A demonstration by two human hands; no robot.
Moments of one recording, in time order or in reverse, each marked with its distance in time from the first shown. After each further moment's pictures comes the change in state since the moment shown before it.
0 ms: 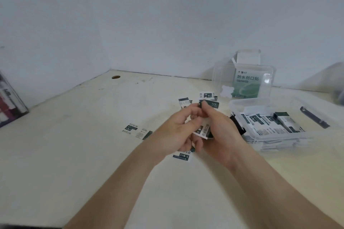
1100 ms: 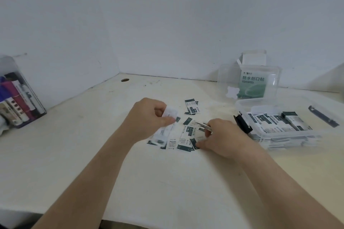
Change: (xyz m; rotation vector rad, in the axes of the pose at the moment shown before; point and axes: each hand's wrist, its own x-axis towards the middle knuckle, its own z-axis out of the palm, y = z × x) left_hand -0.007 -0.006 -0.076 0.611 0.344 0.036; right_hand 0.005 -0.001 -0.021 -1.662 0.035 -0.142
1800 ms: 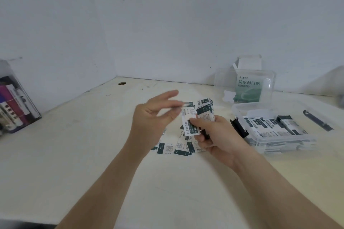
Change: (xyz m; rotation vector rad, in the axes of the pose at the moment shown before) left_hand -0.012 0.025 0.025 -0.594 0.284 0.274; right_hand -0.001 -0.013 0.000 1.476 -0.139 0.063
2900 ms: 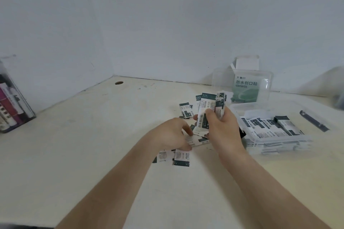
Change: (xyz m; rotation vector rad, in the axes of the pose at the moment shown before) left_hand 0.020 -0.027 0.034 0.637 -0.677 -0.552; right_hand 0.010 0.009 0.000 -0.296 0.447 -0.382
